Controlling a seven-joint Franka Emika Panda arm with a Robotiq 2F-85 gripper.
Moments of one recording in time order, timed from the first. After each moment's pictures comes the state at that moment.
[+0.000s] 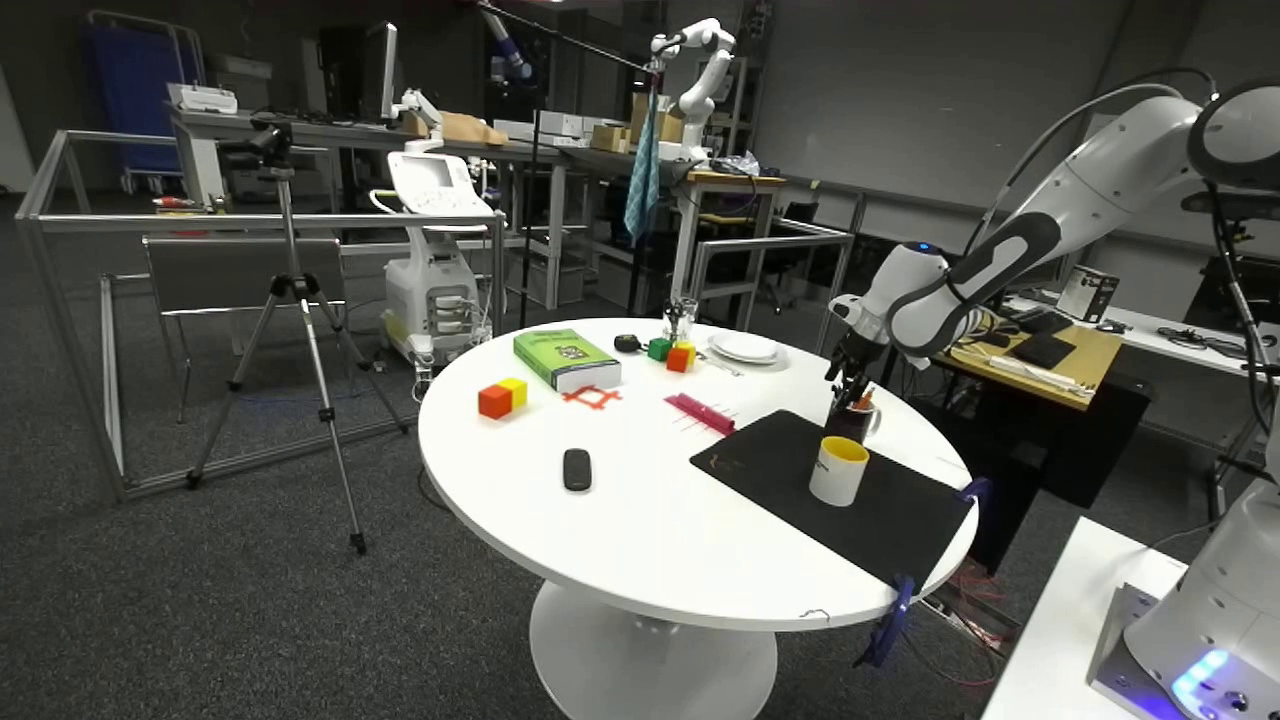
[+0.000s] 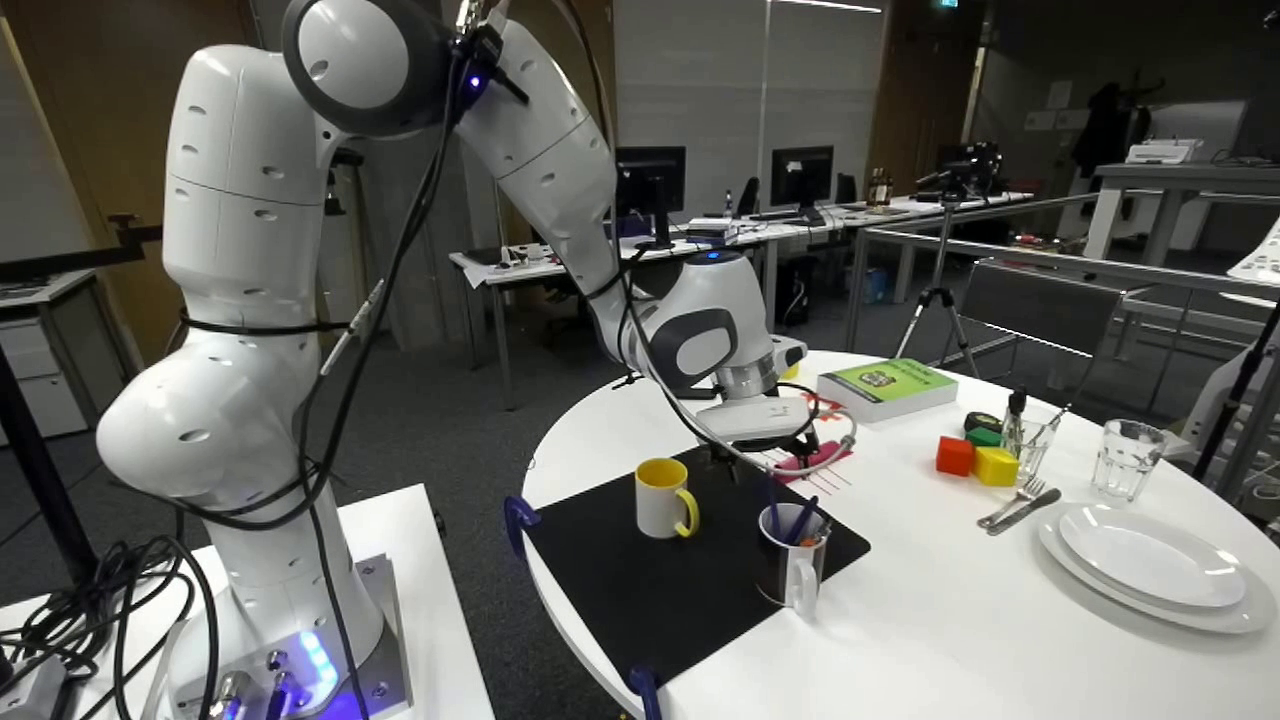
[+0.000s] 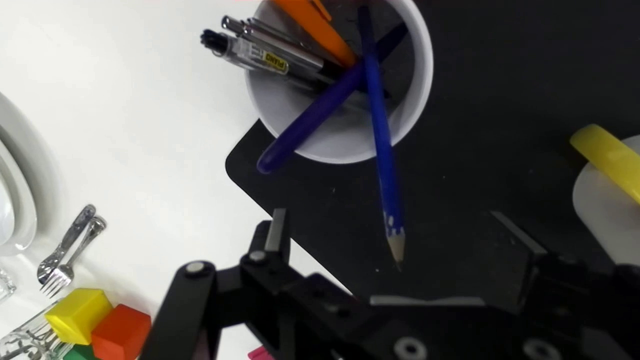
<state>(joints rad) -0.26 0.33 0.06 -2.27 -0.21 2.89 -0.84</state>
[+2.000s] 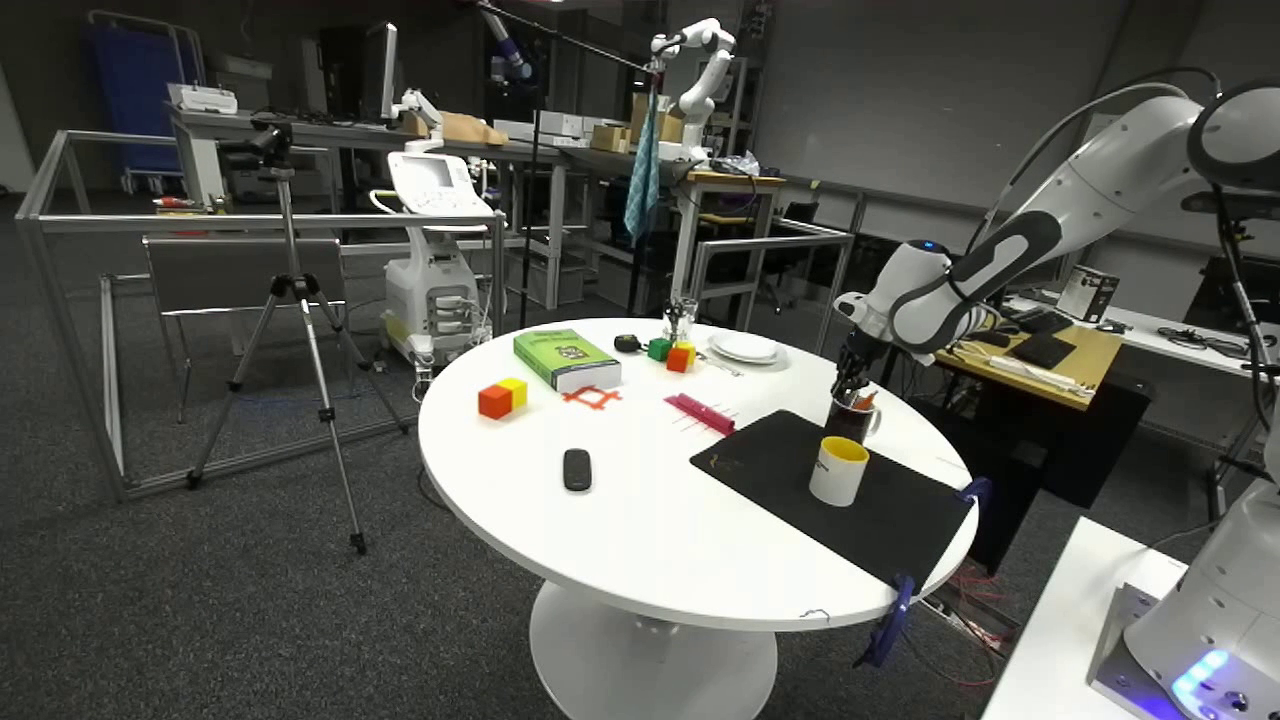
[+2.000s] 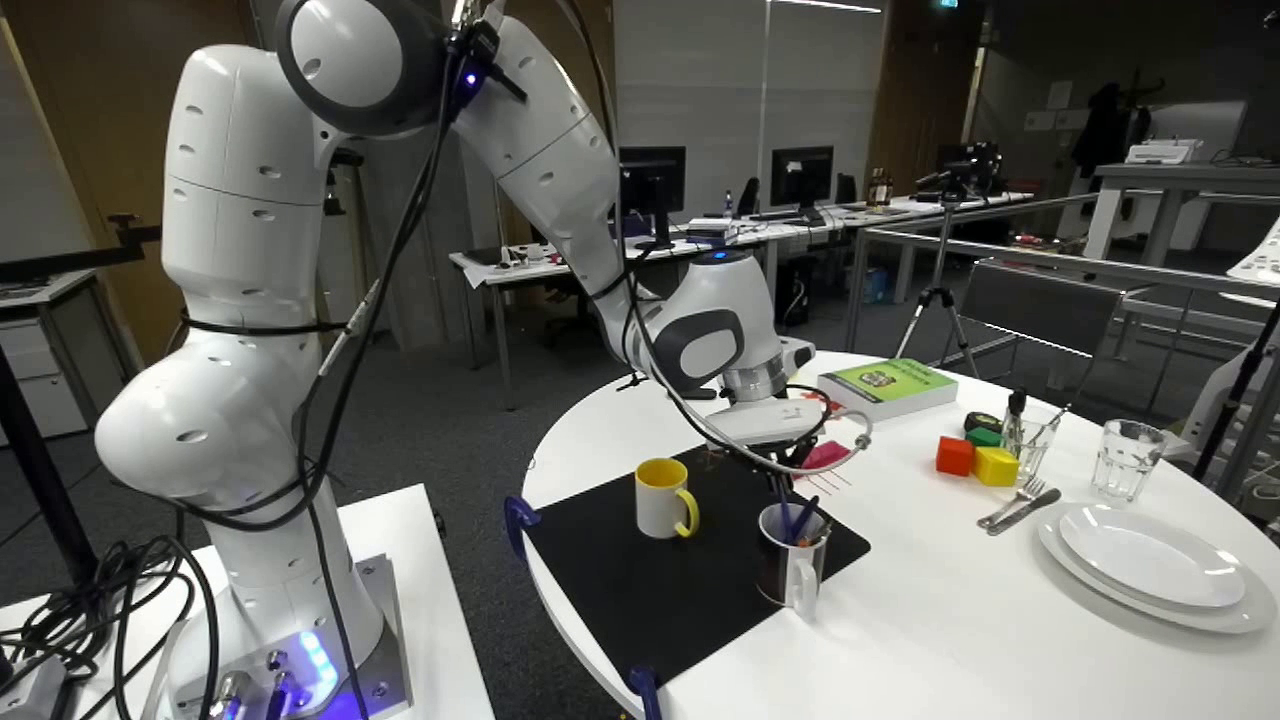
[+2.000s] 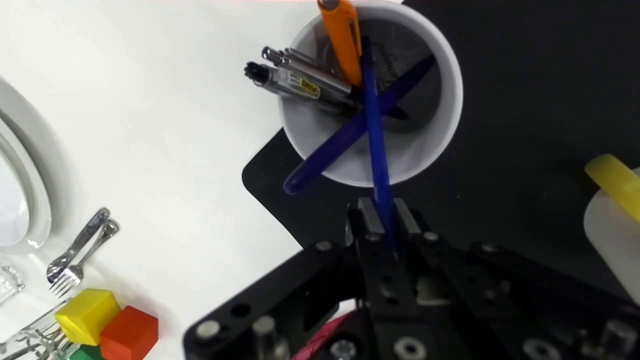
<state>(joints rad) -0.27 0.33 0.04 -2.27 -0.20 2.89 -0.90</state>
